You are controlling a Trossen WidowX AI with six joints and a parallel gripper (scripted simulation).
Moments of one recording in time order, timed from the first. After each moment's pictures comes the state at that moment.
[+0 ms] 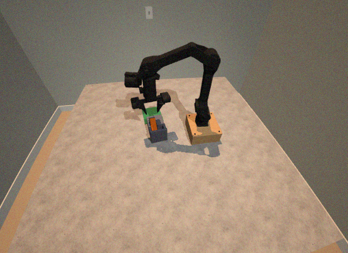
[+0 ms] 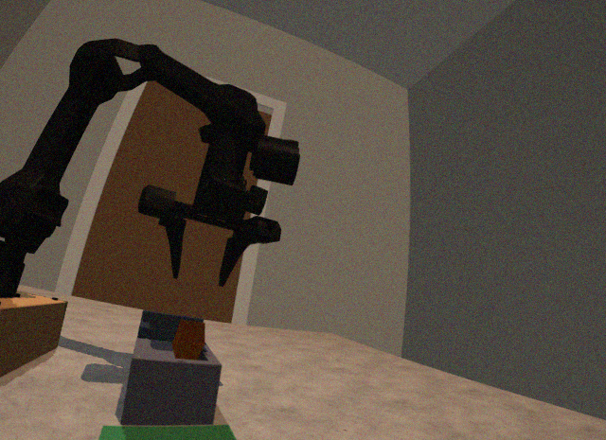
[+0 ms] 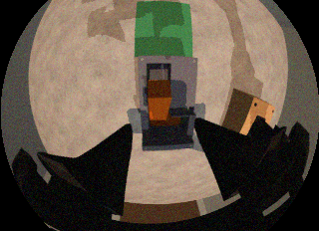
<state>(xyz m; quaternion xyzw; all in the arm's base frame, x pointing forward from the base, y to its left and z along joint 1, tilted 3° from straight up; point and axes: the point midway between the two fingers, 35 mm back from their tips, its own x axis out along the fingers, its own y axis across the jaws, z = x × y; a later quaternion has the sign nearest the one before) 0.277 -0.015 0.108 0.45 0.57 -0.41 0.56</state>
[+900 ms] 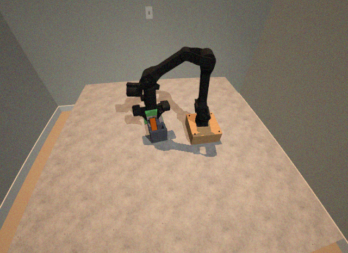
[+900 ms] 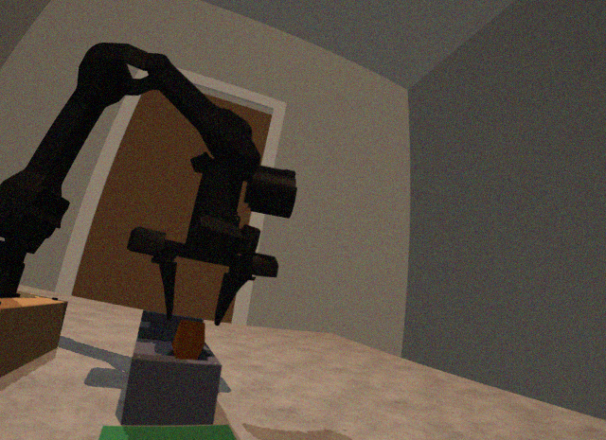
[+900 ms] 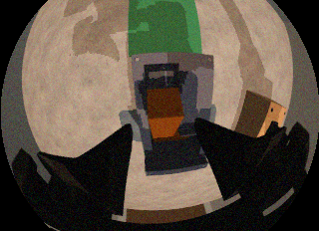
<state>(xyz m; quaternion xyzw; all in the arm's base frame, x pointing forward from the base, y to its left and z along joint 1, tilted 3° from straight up) 0.280 -0.014 0.058 0.46 0.56 -0.42 0.55</state>
